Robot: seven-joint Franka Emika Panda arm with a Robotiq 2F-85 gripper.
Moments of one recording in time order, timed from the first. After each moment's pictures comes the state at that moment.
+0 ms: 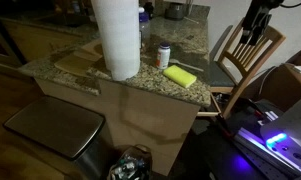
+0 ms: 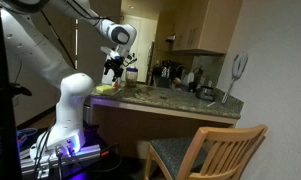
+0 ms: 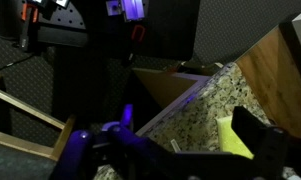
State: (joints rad) arm 0.16 -0.76 -0.02 -2.63 0.25 1.69 -0.06
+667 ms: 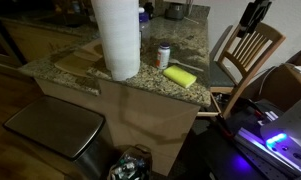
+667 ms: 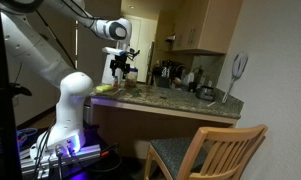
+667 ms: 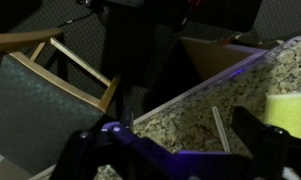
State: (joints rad) arm 0.14 -0.80 0.05 -2.62 0.05 1.82 -0.07
